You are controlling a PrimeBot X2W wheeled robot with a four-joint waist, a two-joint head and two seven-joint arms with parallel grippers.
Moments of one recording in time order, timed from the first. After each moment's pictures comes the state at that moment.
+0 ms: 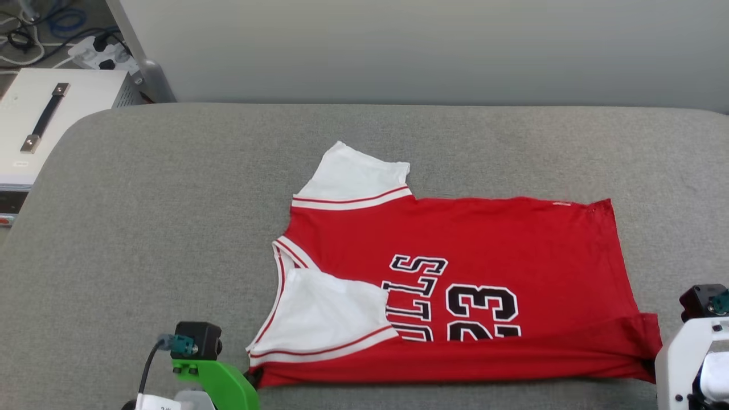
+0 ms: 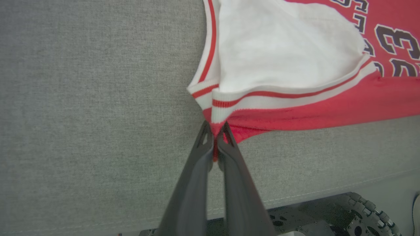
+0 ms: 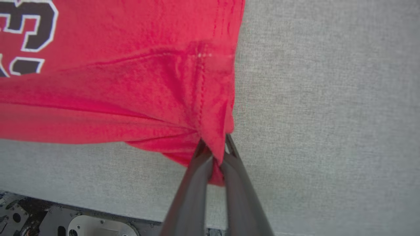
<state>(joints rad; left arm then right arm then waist) -0.10 0.61 -0.69 0.01 -0.93 0.32 0.28 -0.01 -0.39 -0.03 0.09 0.40 0.13 0.81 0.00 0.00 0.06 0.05</state>
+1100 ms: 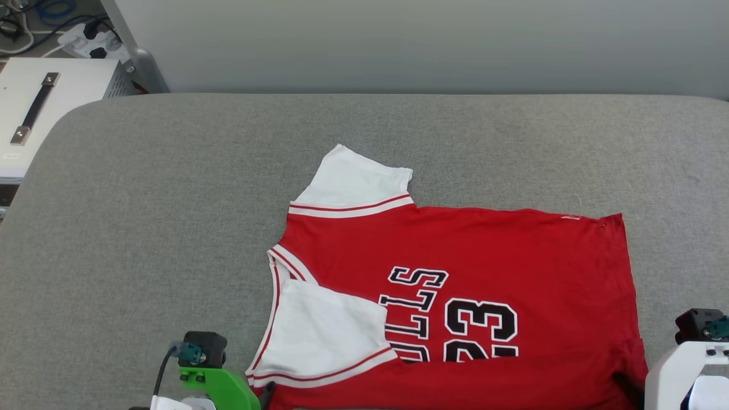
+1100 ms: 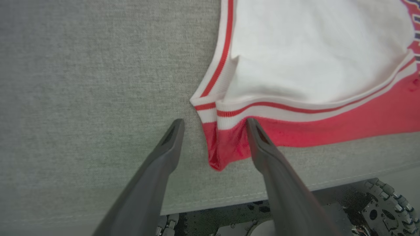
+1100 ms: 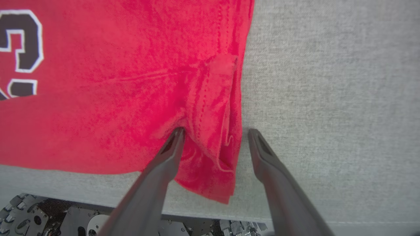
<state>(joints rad) -0.11 0.59 -0.74 0.11 -0.92 0.29 0.29 0.07 -0.30 -0.09 0.07 0.39 0.13 0.75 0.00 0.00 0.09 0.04</state>
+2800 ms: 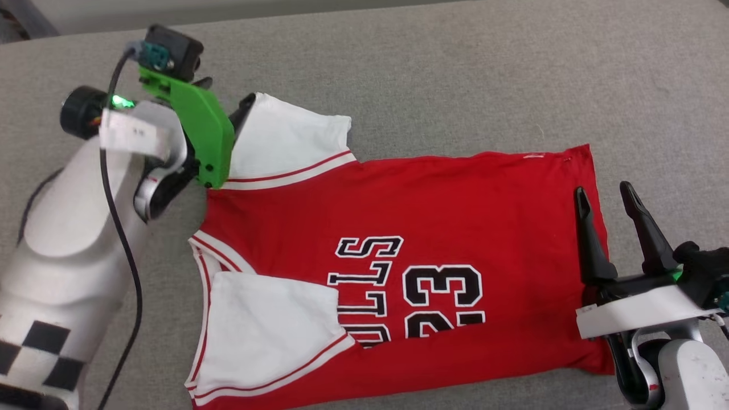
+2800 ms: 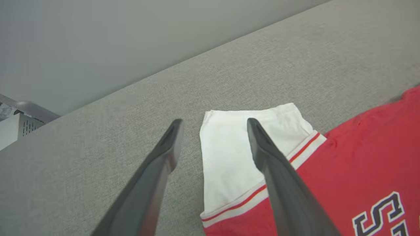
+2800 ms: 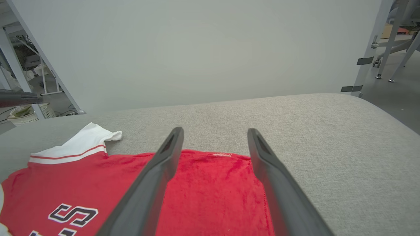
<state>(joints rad) -0.86 0.46 -0.54 0.45 -0.58 -0.12 0.38 -0.10 -0.14 0.05 -0.07 0.27 0.13 -0.18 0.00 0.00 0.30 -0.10</state>
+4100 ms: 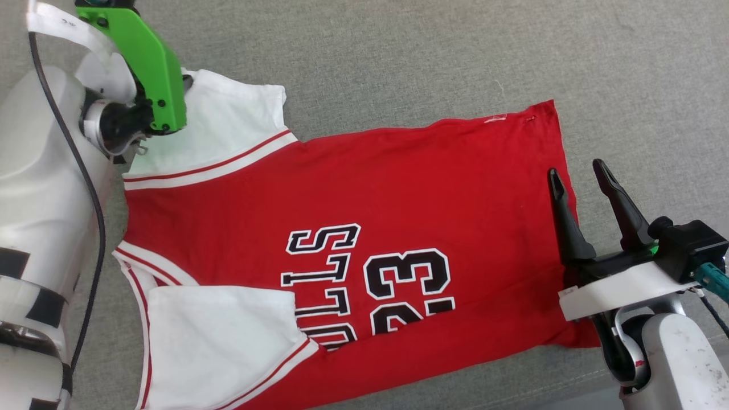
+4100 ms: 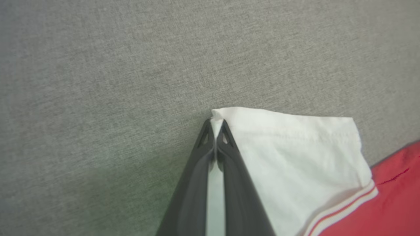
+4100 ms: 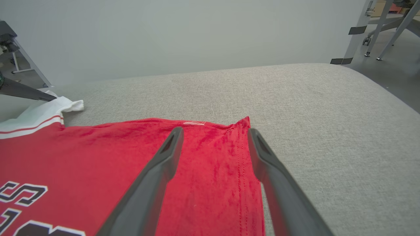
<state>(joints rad) -1.15 0.45 -0.64 0.85 -0.89 -0.13 0.60 -0.20 -0.16 0.13 0.00 0.29 0.13 -0.20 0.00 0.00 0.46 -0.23</state>
